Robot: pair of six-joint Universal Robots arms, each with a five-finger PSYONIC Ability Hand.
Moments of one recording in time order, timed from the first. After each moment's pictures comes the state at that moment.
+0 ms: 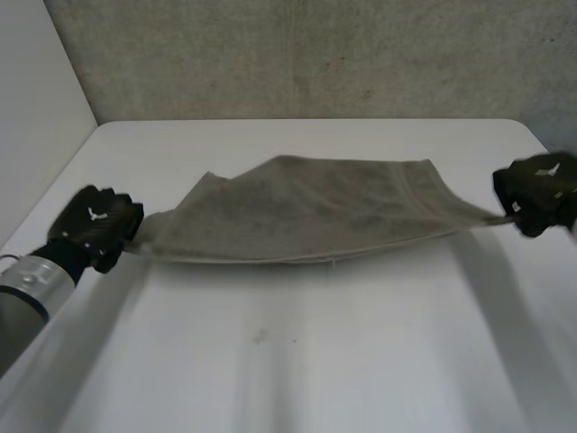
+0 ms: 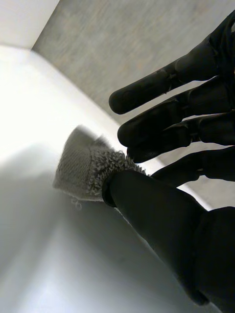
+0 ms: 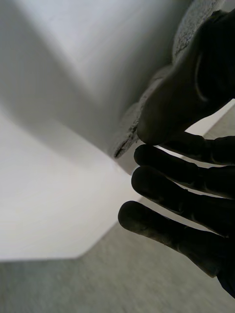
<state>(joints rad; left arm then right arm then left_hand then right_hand) 4.74 -1.72 -2.03 3.60 -1.05 3.71 1.58 -1.43 1.59 0.17 1.26 2.55 1.17 1.22 1.22 1.22 1.01 1.33 1.34 1.34 1.34 1.17</state>
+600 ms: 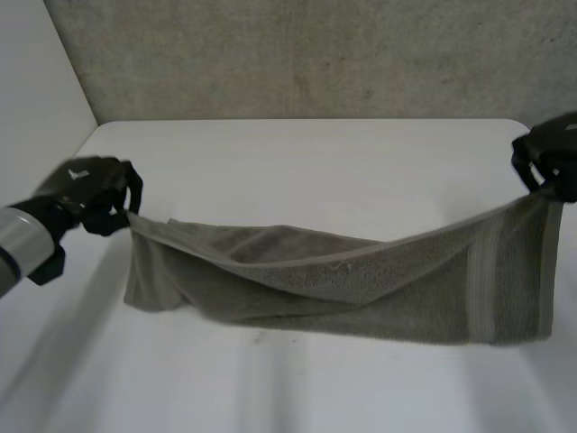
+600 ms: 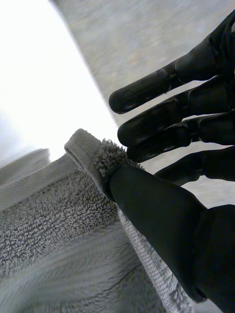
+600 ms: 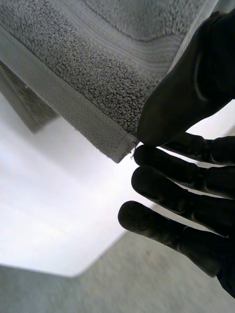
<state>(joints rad) 4.72 -1.72 -1.75 3.23 -1.06 3.36 1.51 -1.31 1.13 0.71 1.15 2.43 1.18 1.22 1.22 1.22 1.02 1.33 1.34 1.34 1.34 1.18</state>
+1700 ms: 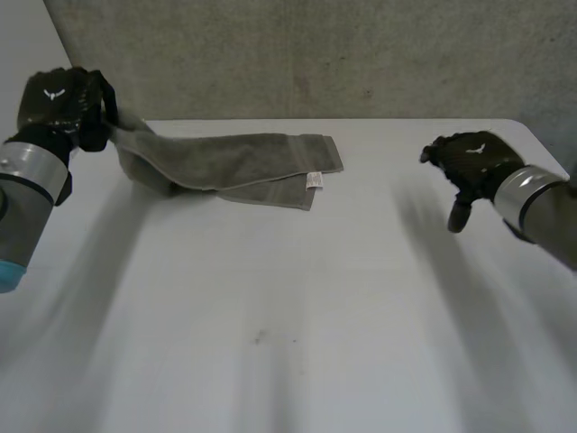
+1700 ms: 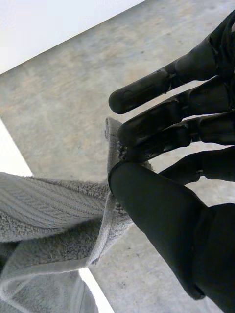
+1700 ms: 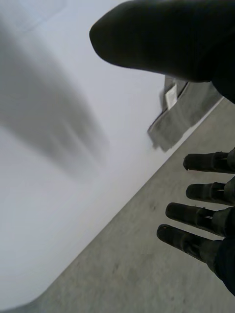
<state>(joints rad) 4.59 -1.82 -1.56 3.57 -1.37 3.26 1.79 -1.13 1.29 0.14 1.33 2.67 1.19 1.22 1.22 1.22 1.03 0.25 0.25 0.25 0.27 0.06</state>
